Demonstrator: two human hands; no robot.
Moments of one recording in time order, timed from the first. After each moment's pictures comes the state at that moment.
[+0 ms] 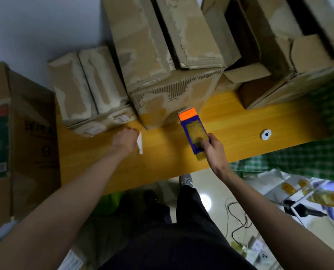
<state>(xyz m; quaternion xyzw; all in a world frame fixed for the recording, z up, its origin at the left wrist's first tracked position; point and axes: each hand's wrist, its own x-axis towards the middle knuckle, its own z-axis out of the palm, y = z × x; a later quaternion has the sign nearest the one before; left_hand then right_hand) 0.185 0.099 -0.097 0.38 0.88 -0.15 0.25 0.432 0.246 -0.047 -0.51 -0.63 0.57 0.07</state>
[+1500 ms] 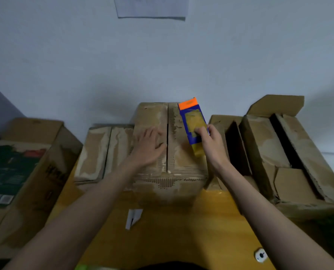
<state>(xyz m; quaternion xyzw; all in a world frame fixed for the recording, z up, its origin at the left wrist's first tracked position) 0.131 0.263 0.067 0.34 0.91 0.24 0.07 0.277 0.420 0.143 -0.29 -0.70 0.62 0.20</state>
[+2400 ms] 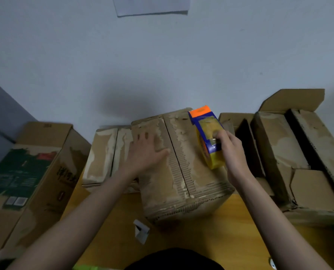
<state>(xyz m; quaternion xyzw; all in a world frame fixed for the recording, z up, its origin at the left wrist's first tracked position) 0.140 0.252 0.093 0.24 0.96 0.12 0.10 0.296 0.439 0.136 -0.30 -0.65 0.67 0.19</state>
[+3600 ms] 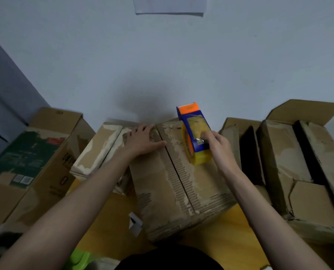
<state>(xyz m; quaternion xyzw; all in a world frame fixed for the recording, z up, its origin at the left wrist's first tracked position) 0.107 0.241 0.078 0.20 0.96 0.13 0.13 0.283 0.431 0.139 -0.24 -0.72 0.64 0.11</state>
